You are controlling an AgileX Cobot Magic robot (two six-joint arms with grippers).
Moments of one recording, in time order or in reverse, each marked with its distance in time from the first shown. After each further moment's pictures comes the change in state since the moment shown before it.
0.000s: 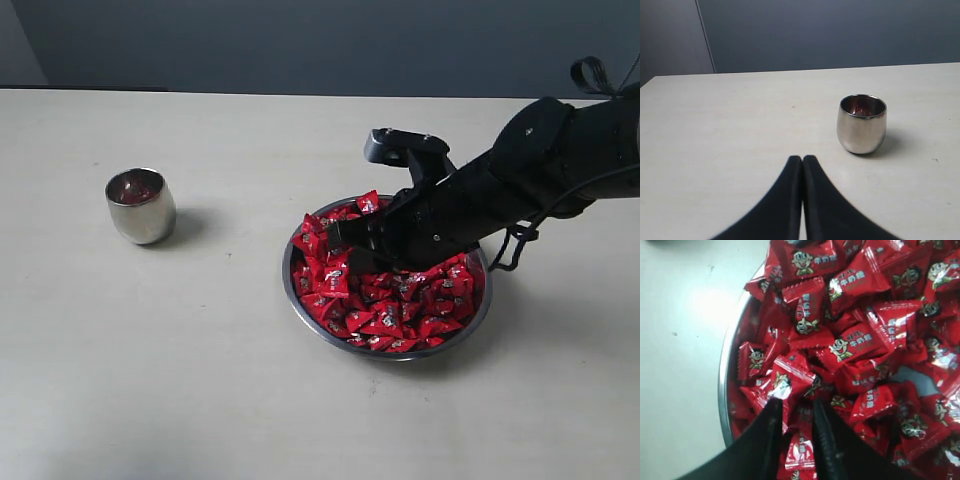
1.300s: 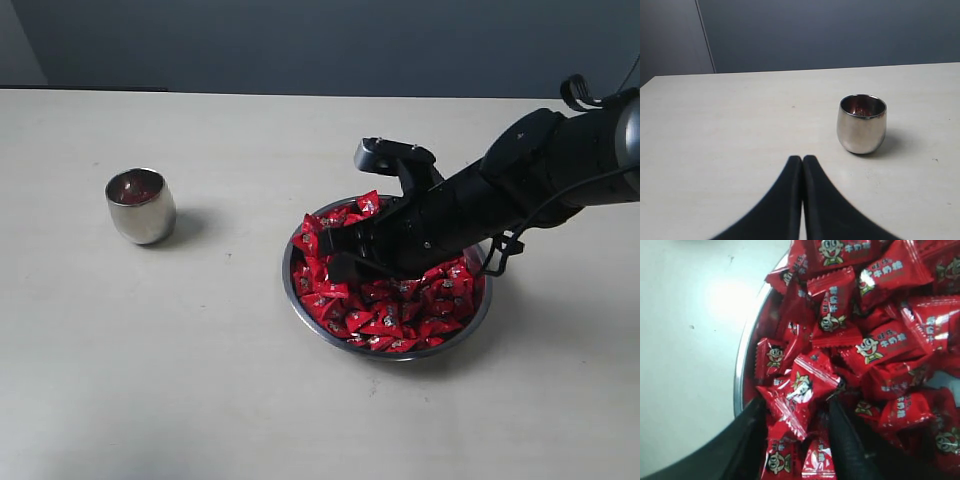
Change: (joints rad) left arm 0.000 0.000 0.000 0.000 0.000 0.000; right arm 0.000 0.045 0.000 0.169 0.029 -0.176
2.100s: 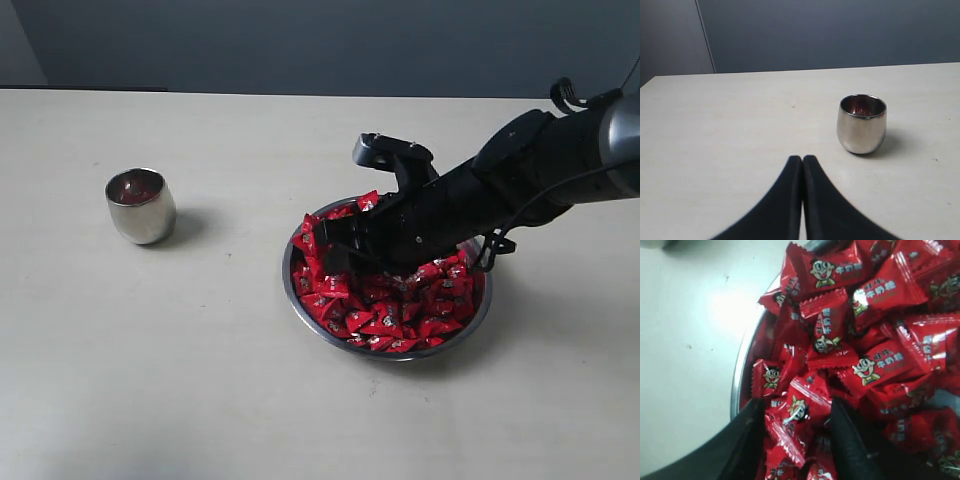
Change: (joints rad) left arm 0.000 0.000 0.000 0.000 0.000 0.000; right arm 0.000 0.034 -0.026 0.053 -0.017 -0.015
